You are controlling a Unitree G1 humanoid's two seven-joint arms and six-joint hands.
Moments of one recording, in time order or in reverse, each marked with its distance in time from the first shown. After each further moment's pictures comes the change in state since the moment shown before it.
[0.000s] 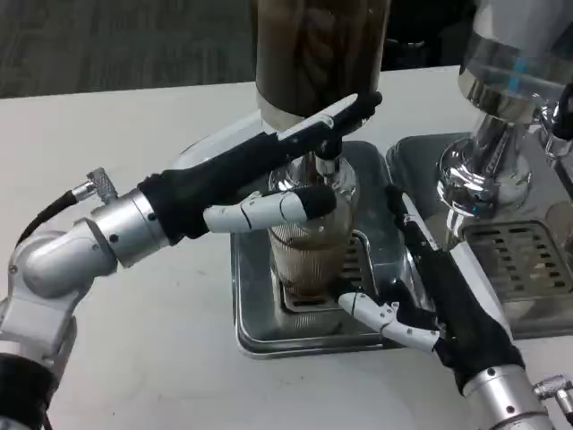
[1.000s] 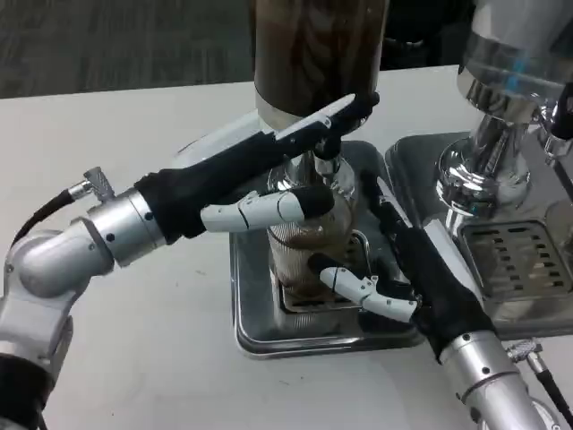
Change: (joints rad) left arm 0.002 0.009 0.001 -0.008 0.000 0.004 0.000; right arm -0.157 0.020 0.000 0.158 0.053 -0.001 0.038
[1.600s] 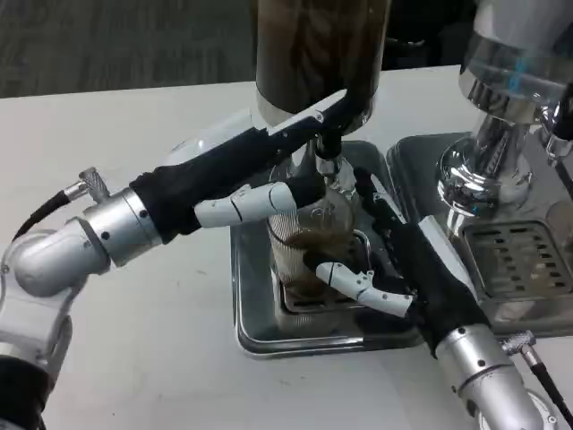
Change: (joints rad) left arm 0.005 -0.004 0.012 -0.002 -0.064 0.048 -0.038; right arm -0.032 0.002 0.000 0.036 0.027 -0.002 0.016
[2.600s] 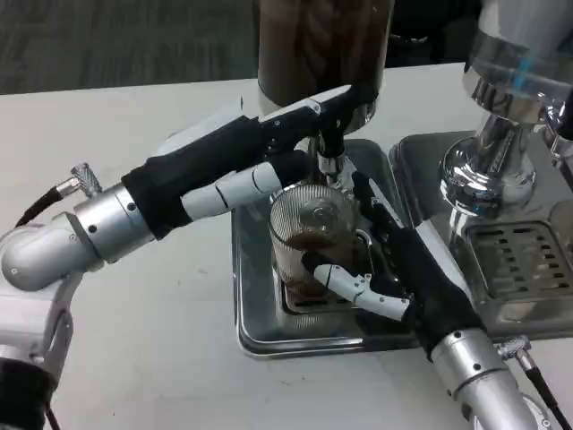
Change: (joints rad) left arm 0.017 -0.036 0.085 -0.064 -0.105 0.088 -0.125; right arm 0.000 0.014 0.001 0.032 0.000 -0.021 -0.011
